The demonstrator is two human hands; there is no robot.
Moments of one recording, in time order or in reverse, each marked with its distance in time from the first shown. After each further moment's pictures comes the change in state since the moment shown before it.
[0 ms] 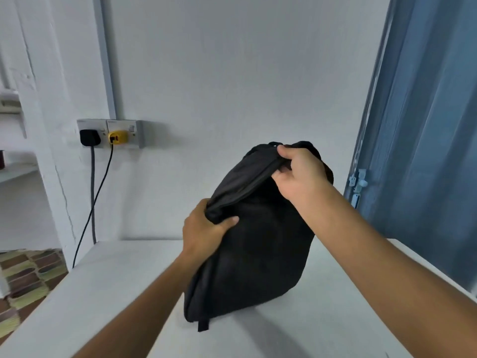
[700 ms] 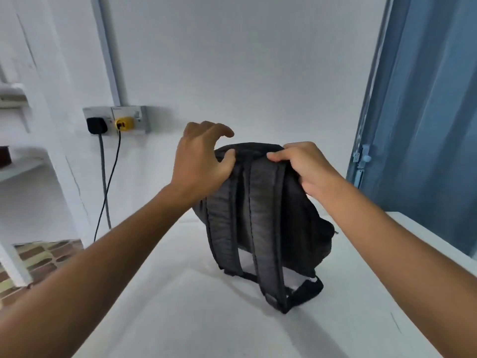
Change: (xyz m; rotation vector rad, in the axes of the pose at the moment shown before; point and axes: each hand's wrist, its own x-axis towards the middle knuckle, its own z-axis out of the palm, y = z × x) left_hand 0.014 0.066 -0.056 0.347 0.163 0.747; right_hand -0.022 0.017 -0.030 -0.756 -0.173 -0.117
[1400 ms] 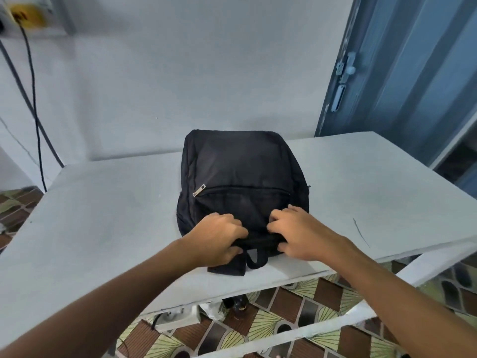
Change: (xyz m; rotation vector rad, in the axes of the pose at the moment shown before) left_hand -0.218 0.010 0.087 0.053 -1.118 0.376; right_hand -0.121 0.212 -0.056 -1.454 -0.630 -0.155
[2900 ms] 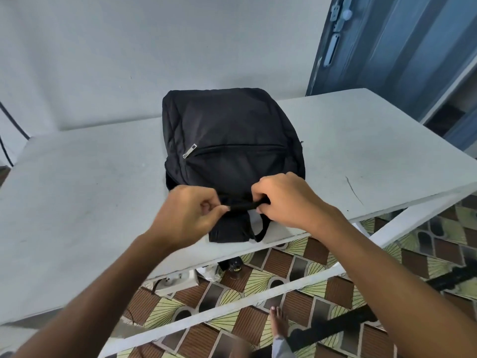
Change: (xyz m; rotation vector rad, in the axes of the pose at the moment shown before) left_hand -0.038 0.010 -0.003 -0.510 0.402 -0.243; right_hand -0.007 -0.035 -0.011 0.190 0.182 0.151
